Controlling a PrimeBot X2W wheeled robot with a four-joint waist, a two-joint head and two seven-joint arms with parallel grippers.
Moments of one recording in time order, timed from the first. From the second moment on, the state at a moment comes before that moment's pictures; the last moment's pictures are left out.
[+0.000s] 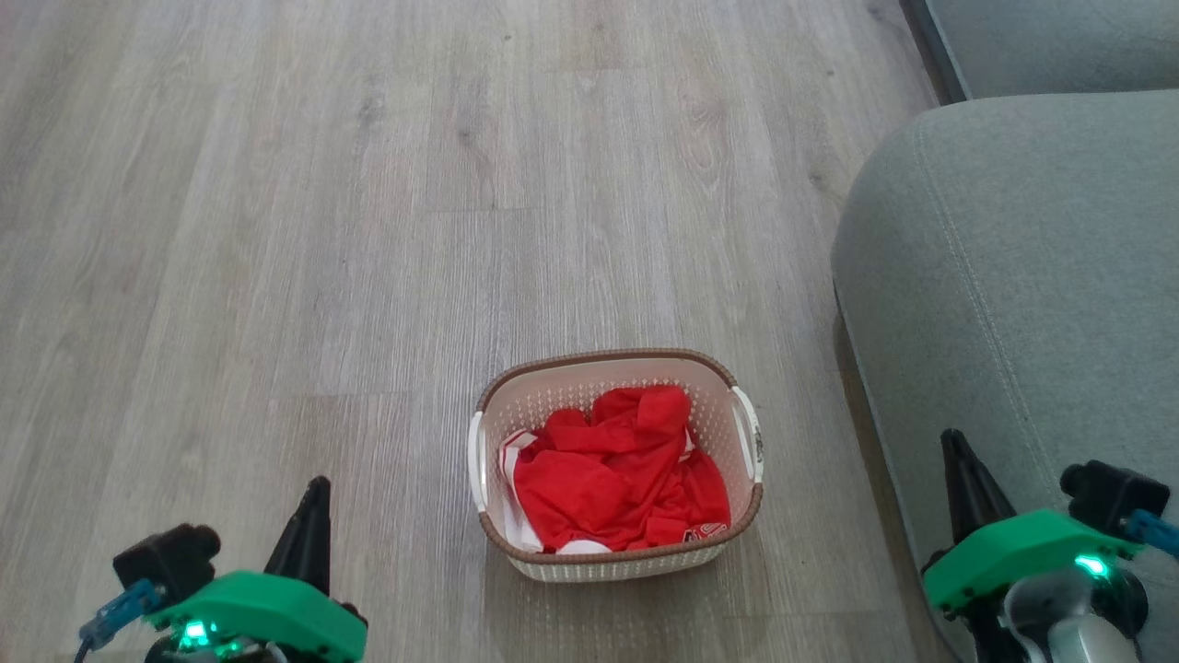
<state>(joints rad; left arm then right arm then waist) 0.14 0.11 -0.12 0.06 -0.65 0.00 -0.04 0.02 -0.04 -0.05 0.17 0.50 0.14 -0.04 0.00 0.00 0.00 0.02</state>
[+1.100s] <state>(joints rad) 0.07 0.10 -0.07 0.14 -1.01 -0.05 0.00 -0.01 -0.04 -0.08 0.21 0.90 0.14 0.01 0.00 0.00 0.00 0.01</state>
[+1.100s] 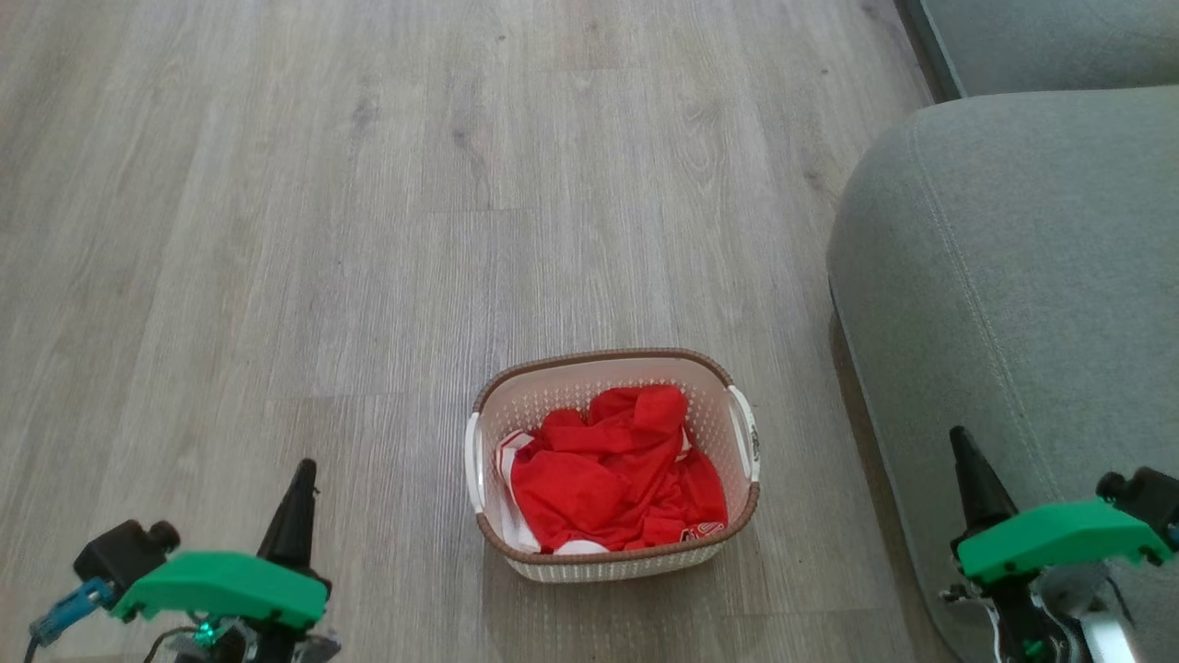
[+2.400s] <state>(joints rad) -0.01 0.08 0.01 0.22 -1.42 -0.10 0.06 -0.04 -0.04 -0.11 0.25 1.37 0.13 0.08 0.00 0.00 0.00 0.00</state>
